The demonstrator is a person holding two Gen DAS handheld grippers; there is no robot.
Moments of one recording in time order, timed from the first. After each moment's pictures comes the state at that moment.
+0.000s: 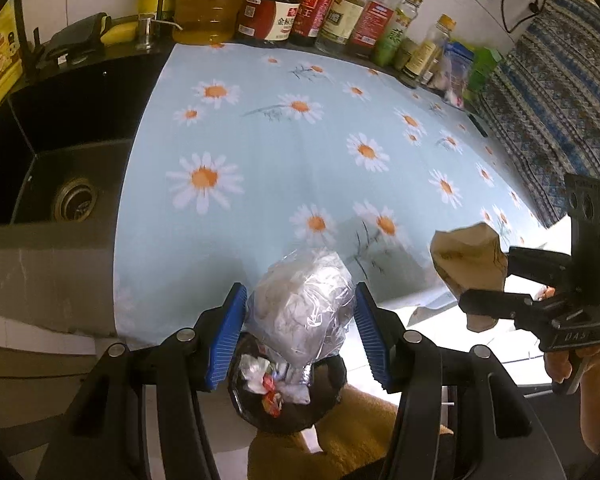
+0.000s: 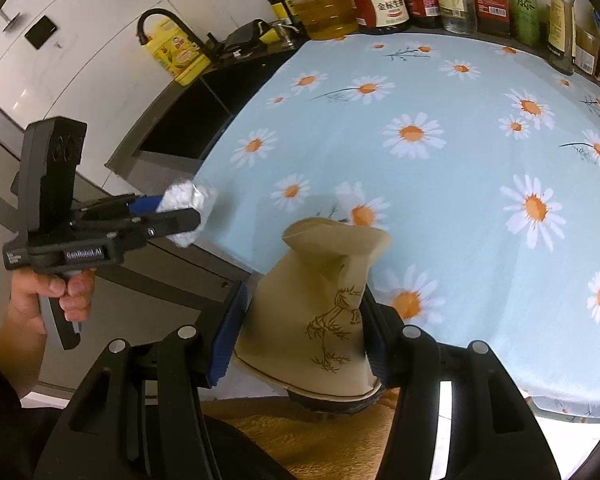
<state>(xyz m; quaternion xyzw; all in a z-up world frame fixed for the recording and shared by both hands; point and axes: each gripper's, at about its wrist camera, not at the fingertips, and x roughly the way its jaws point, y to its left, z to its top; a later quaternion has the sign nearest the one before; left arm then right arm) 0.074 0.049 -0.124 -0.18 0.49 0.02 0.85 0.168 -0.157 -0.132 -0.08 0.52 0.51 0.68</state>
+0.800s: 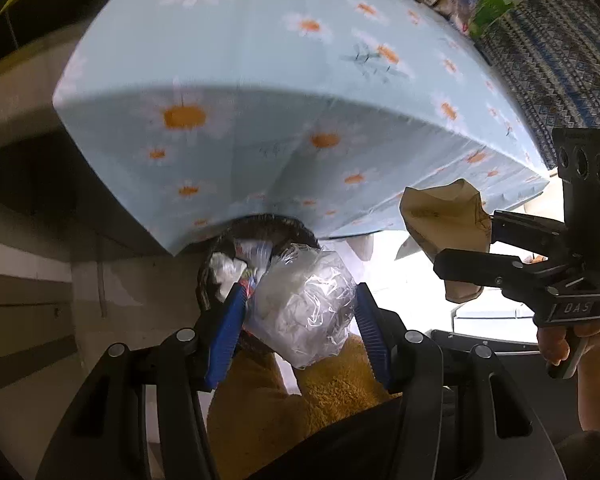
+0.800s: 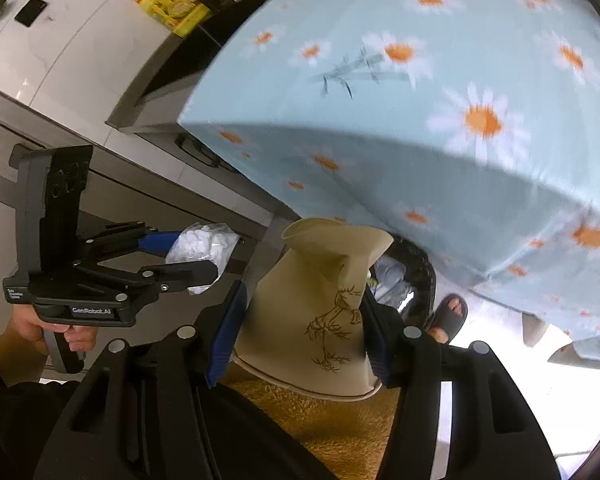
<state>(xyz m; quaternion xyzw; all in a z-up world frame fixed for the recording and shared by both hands) 0.004 0.004 -0.209 -0.22 0.59 -0.01 0.78 0.108 -0.172 -0.210 -0.07 0.60 0.49 0.63</state>
